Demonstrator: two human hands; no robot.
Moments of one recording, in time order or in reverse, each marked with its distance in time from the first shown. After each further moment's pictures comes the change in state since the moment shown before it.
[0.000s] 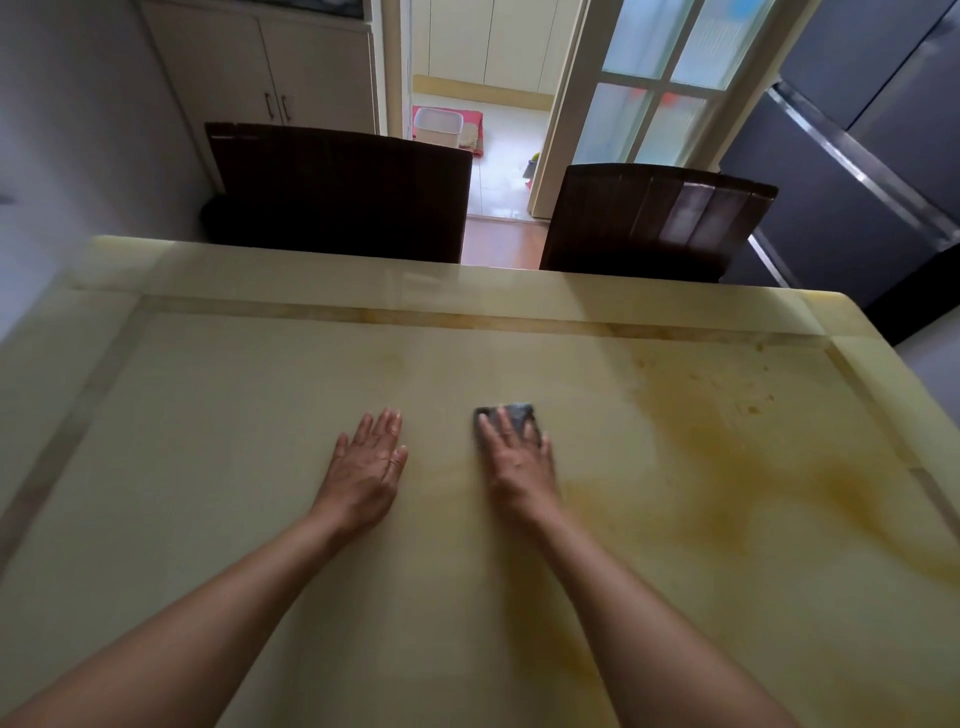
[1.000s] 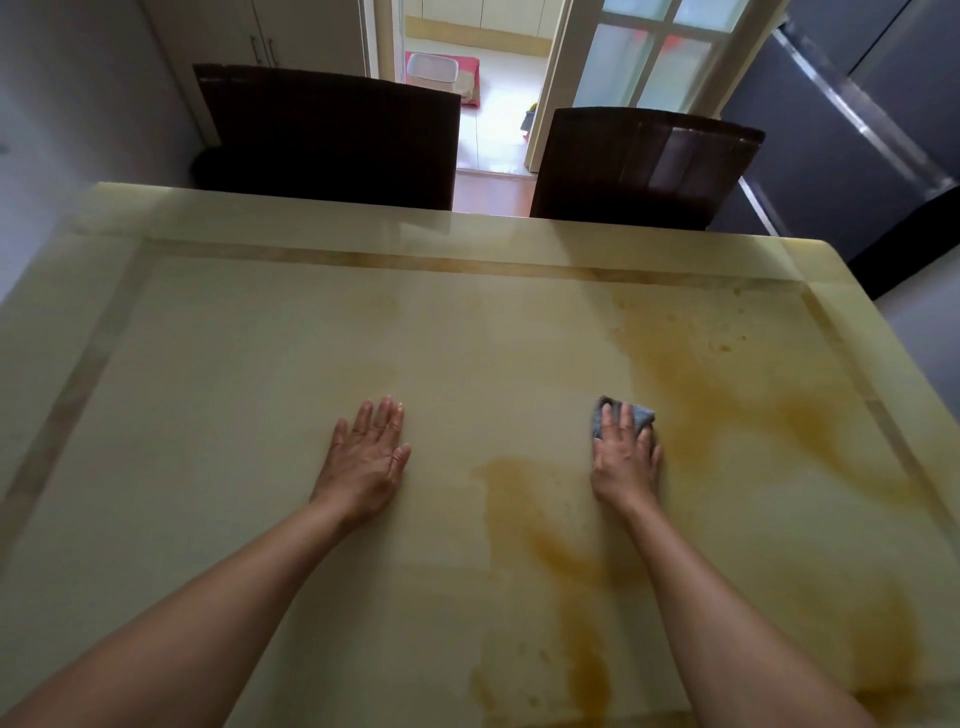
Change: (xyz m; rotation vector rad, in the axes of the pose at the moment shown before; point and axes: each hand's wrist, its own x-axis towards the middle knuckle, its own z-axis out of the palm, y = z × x) left_hand -0.066 0.004 0.035 0.211 -0.086 -0.003; right_hand -0.092 0.112 -0.002 0.017 0.083 0.418
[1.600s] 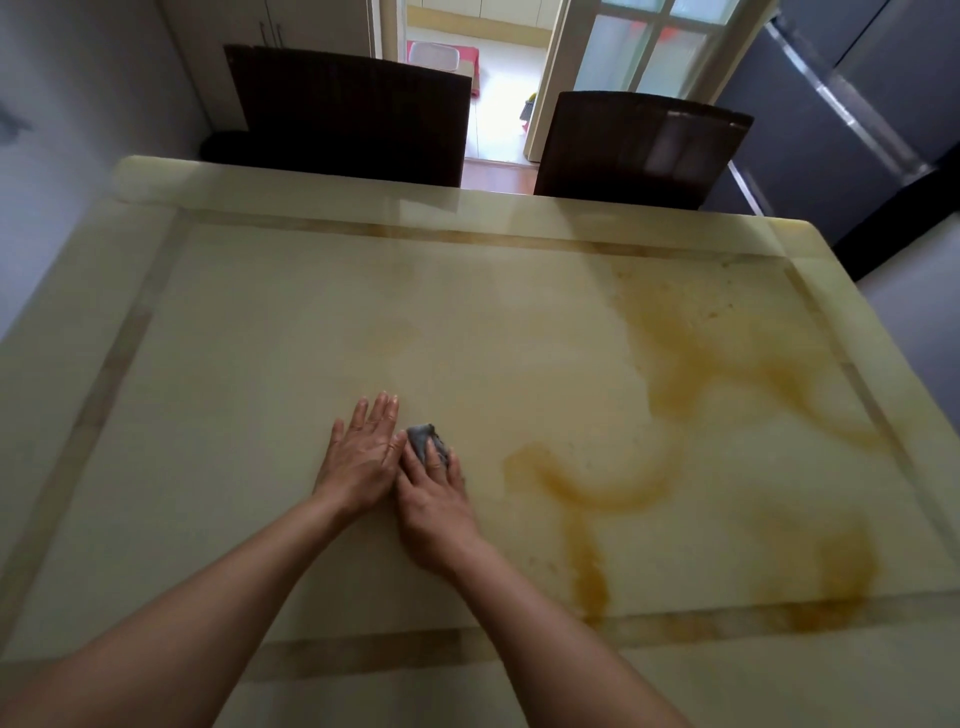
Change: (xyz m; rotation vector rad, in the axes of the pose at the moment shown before) left_hand -0.073 -0.013 0.011 -0.181 0.029 -0.030; right_hand -0.169 -0.145 0.079 -0.115 -0.226 -0.644
